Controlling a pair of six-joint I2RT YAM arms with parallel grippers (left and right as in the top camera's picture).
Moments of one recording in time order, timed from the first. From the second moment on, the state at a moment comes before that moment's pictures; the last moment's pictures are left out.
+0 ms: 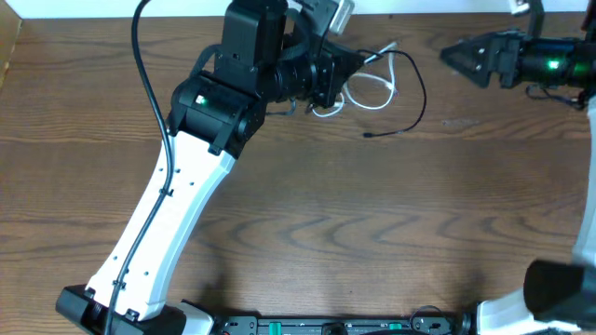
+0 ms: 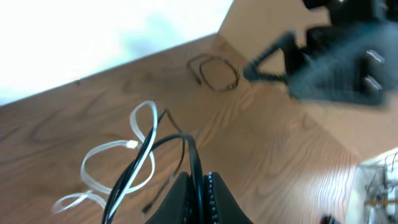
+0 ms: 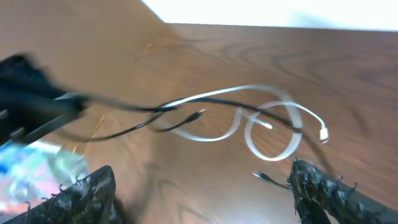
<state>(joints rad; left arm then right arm) -0.46 1.59 1.77 -0.65 0.54 -0.17 -0.15 1.69 1.93 -1.19 -1.04 -0.18</state>
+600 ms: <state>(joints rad) -0.42 1.59 1.77 -0.42 0.48 -0.76 0.17 1.74 1.93 -0.97 -0.67 0.28</state>
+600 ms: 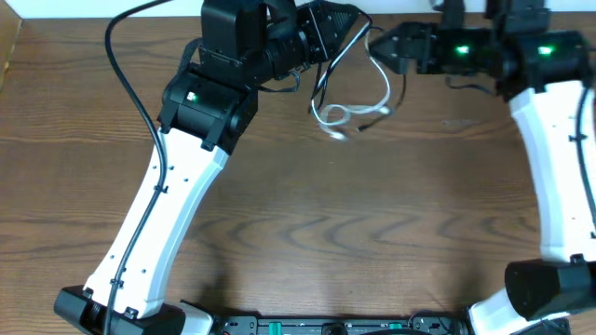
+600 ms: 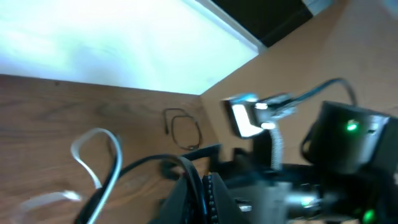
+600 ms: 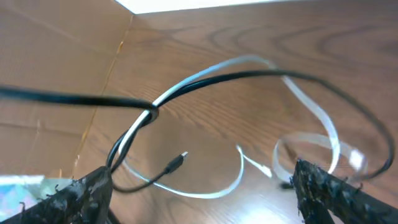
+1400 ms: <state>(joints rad) -0.34 1.62 1.74 -0.34 0.51 -0.88 0.25 1.96 1.94 -1.07 -0.21 0.56</state>
